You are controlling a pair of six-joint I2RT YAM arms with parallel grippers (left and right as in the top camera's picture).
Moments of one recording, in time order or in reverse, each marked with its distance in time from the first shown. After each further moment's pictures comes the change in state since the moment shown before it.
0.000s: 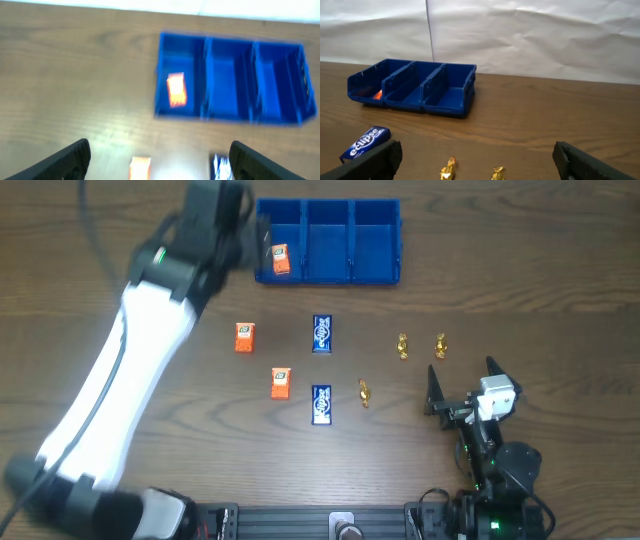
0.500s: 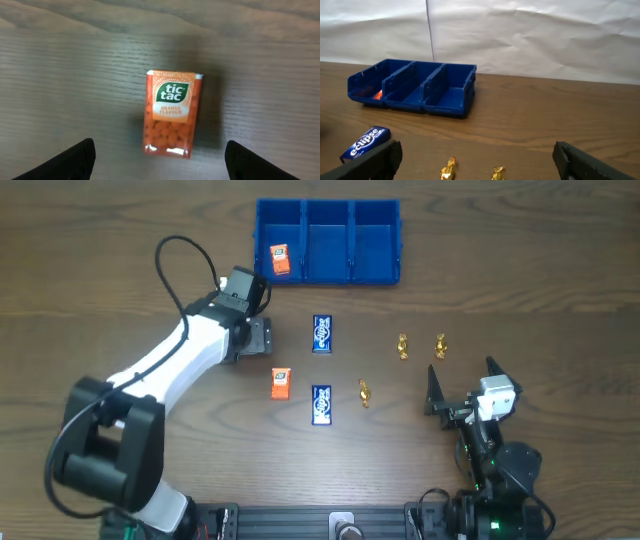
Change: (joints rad) left arm -0.003 0.124 -0.542 0.197 0.004 -0.043; right arm 0.000 0.000 0.000 0.000 0.000 0.000
